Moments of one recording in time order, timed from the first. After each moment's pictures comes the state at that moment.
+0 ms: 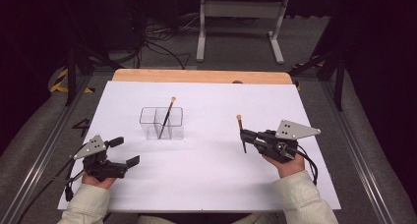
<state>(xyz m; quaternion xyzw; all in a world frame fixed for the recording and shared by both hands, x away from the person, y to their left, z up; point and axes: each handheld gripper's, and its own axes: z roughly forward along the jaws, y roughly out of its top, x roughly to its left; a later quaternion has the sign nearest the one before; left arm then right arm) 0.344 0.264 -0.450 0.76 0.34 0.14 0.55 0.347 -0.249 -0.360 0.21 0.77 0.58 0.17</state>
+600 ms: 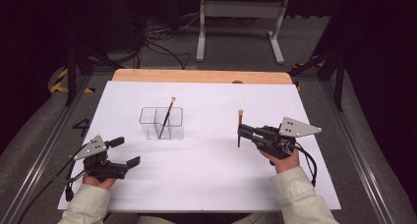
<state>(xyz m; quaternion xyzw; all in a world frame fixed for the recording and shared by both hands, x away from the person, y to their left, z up) 0.343 0.263 -0.450 0.76 0.33 0.14 0.55 0.360 -0.250 -0.367 0.18 0.72 0.65 0.16</state>
